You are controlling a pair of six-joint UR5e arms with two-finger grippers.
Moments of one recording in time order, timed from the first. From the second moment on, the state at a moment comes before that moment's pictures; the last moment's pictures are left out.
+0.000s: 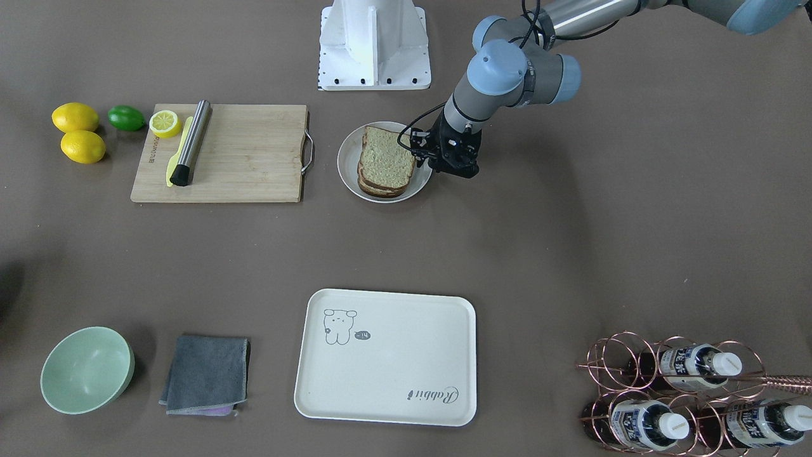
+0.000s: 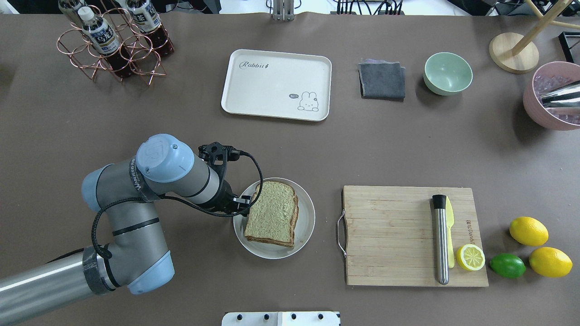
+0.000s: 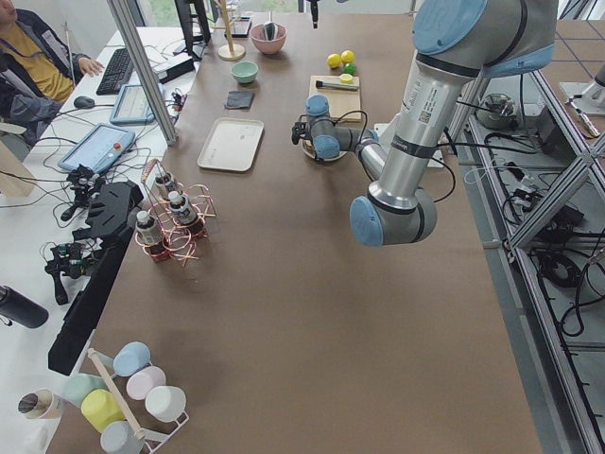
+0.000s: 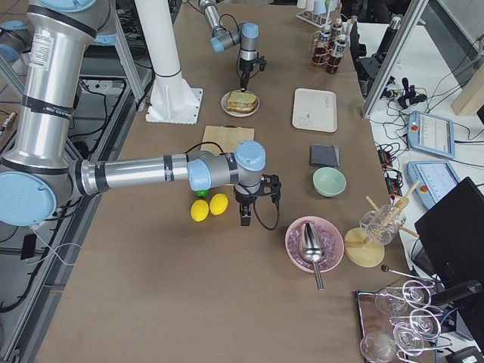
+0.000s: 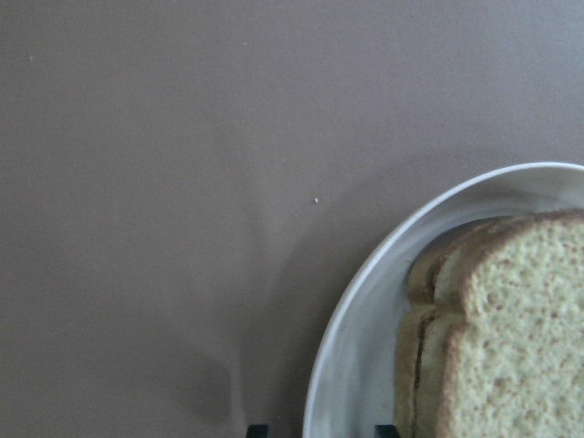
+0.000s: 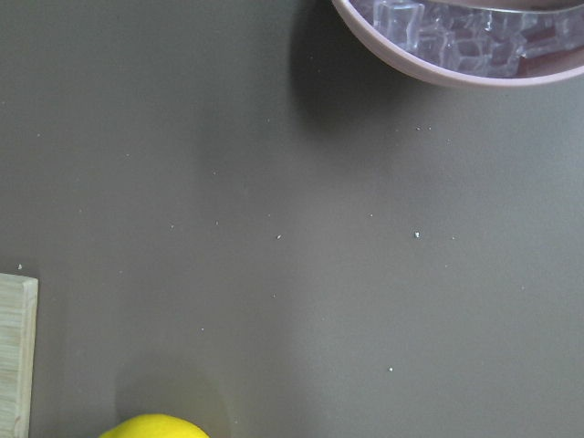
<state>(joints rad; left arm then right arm) -0.47 -2.07 -1.66 -1.97 -2.03 -1.17 1.29 -1.81 1.92 -1.46 2.34 0.26</state>
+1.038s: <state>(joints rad) -0.45 -2.08 -1.65 -1.98 -2.01 -1.27 1.32 -1.82 1.93 -1.46 2.37 0.26</state>
